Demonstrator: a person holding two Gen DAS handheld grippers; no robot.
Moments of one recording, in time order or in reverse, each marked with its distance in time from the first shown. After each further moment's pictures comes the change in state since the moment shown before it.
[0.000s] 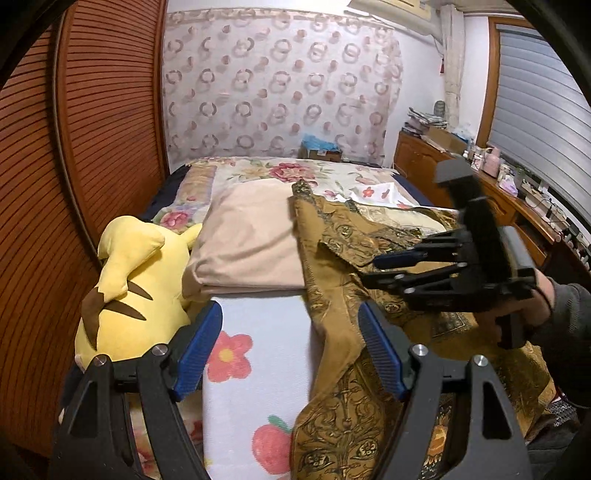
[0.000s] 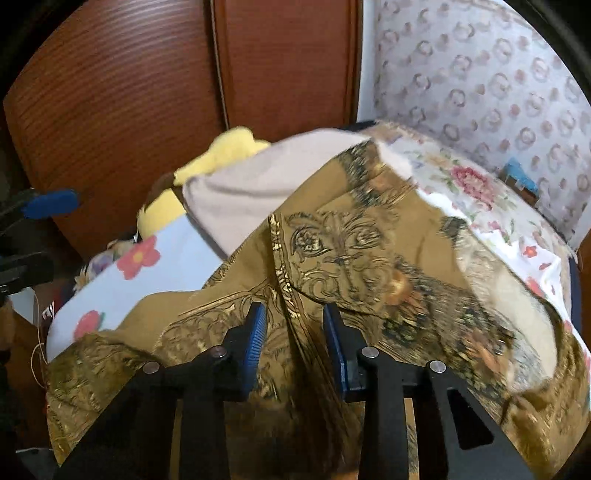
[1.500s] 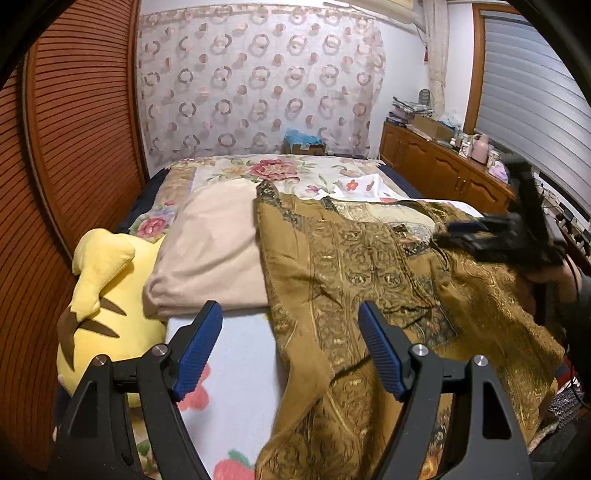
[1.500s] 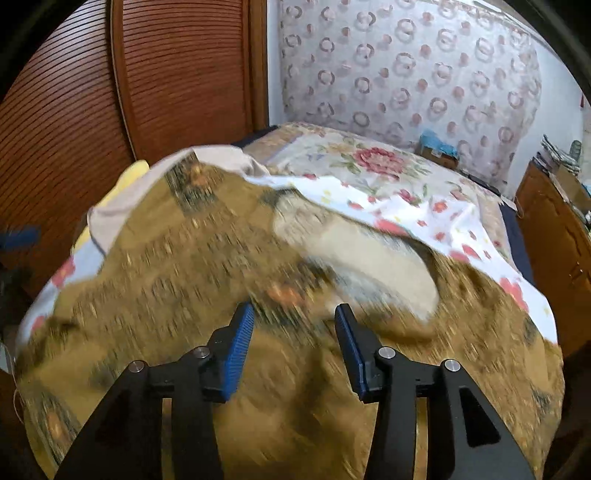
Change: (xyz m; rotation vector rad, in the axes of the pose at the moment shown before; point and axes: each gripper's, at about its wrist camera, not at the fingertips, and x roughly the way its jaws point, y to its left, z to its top) left arm 0.038 -0.037 0.018 0.057 0.023 -0.043; right arm -0.043 -0.108 -0.085 0.218 -0.056 -0.242
